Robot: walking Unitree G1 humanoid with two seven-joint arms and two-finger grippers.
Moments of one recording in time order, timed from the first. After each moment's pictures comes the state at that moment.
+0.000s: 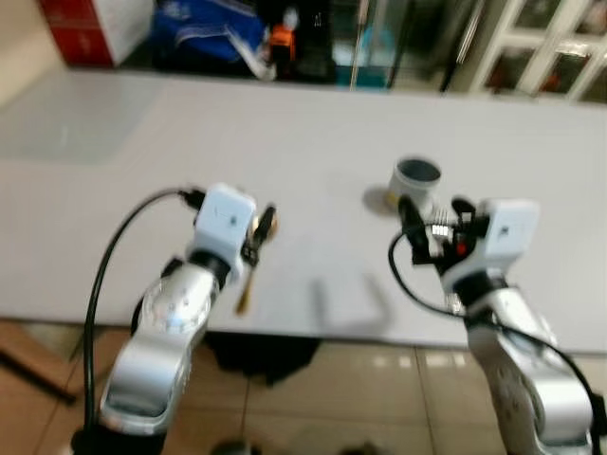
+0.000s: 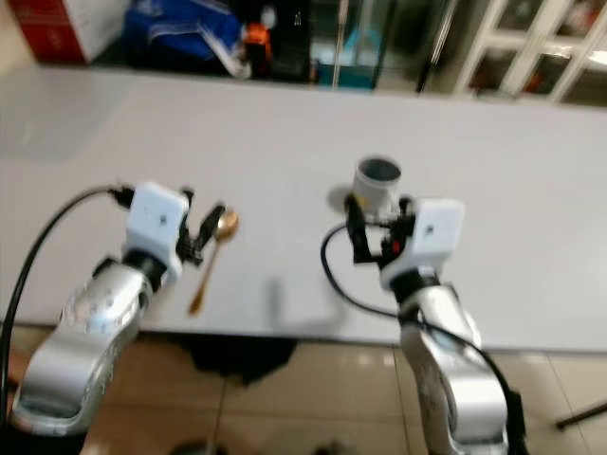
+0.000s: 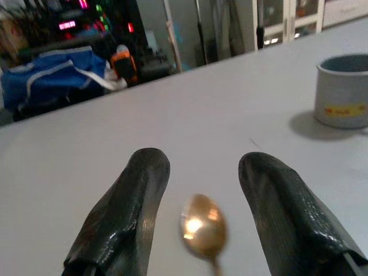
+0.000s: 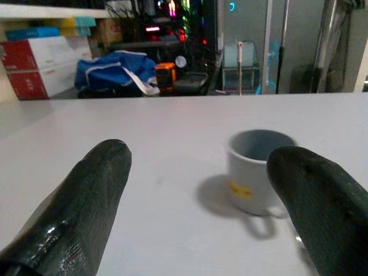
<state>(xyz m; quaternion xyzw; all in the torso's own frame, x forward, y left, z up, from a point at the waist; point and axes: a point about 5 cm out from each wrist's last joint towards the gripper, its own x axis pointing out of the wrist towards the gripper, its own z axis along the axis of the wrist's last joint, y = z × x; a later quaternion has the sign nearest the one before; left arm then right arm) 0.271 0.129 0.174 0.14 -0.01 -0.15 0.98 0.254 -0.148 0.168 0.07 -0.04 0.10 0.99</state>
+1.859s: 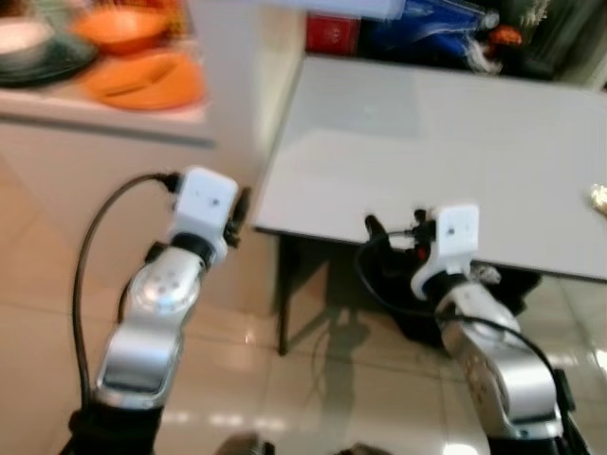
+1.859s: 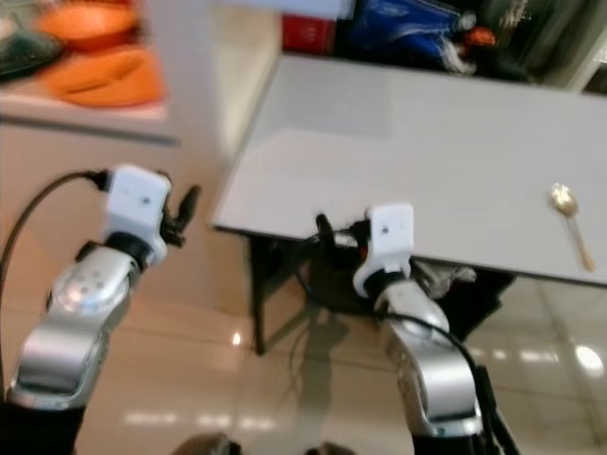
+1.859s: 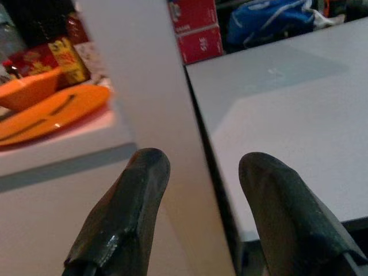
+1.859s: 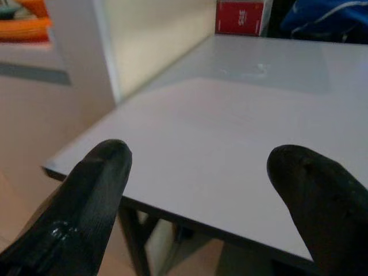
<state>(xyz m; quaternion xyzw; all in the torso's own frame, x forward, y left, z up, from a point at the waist) 0.288 0.147 0.184 0.16 -0.02 -0.09 0.98 0.270 -0.132 0.144 0.03 0.03 0.13 0.99</state>
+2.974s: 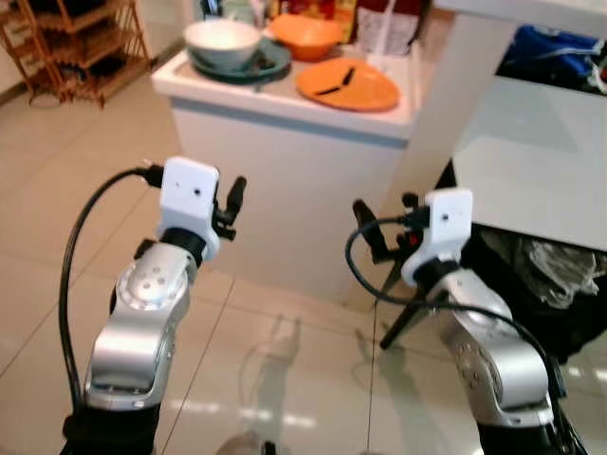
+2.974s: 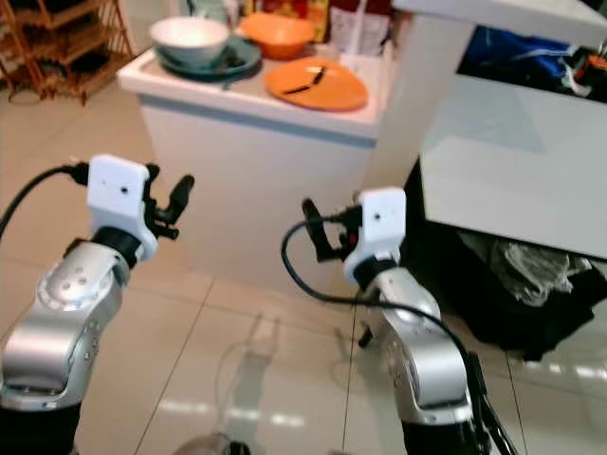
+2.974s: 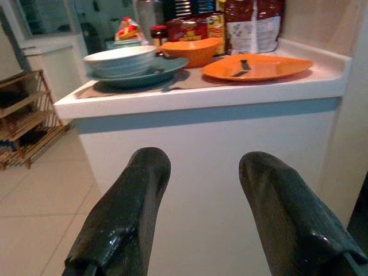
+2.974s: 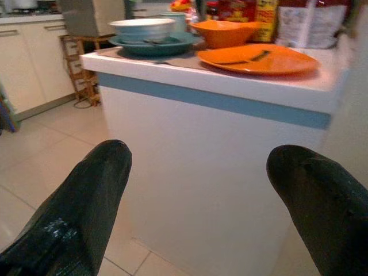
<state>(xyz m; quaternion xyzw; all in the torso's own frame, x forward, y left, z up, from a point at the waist) 0.282 0.152 0.194 0.10 -0.03 -0.09 0.99 0.278 -0.119 0.165 0.04 -0.01 0.16 0.99</state>
